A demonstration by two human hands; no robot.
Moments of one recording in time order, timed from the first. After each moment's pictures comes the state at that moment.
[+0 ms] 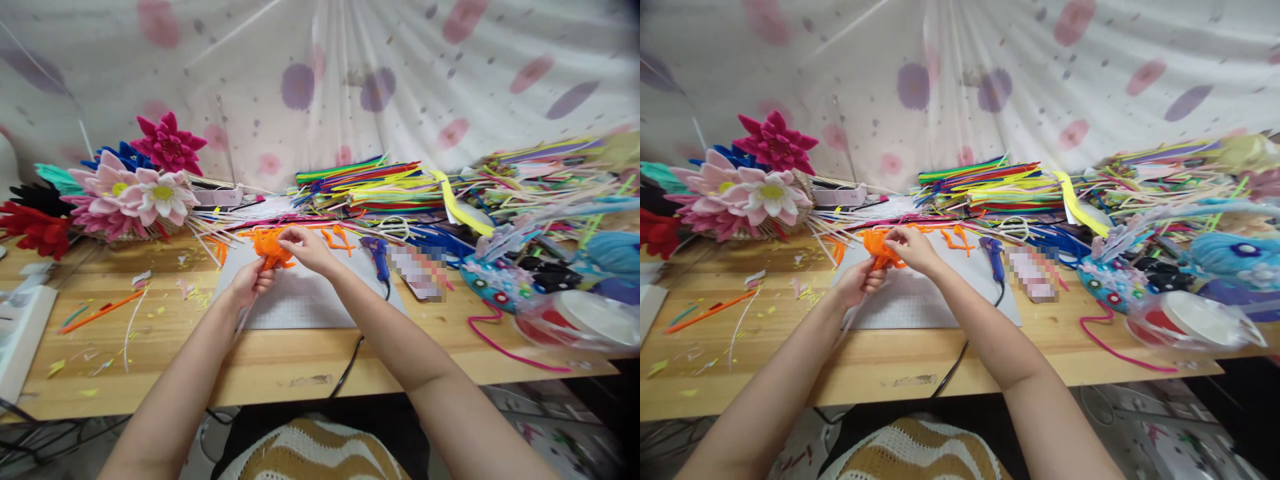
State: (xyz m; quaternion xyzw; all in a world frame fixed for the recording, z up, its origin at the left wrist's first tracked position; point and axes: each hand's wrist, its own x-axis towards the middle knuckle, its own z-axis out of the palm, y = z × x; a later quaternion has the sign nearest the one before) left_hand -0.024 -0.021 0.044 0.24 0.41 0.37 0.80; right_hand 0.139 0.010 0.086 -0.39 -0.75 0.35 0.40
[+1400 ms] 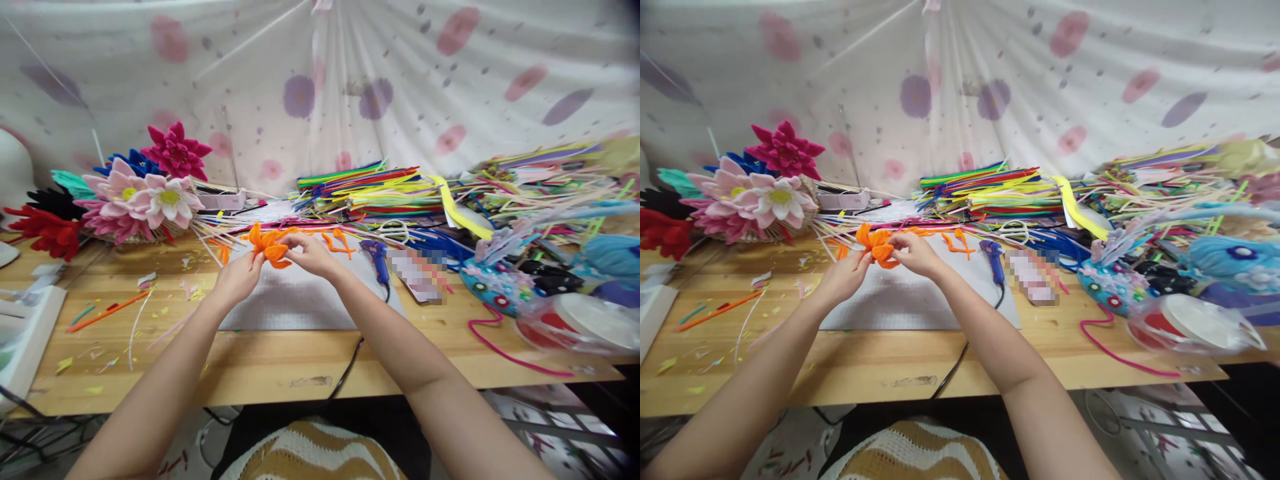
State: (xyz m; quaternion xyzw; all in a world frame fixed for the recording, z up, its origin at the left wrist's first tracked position) left_hand -0.033 -0.036 0.078 0.67 0.70 0.21 0.15; right_hand 0.145 0.007 0.084 -0.34 -0.79 0.34 0.38
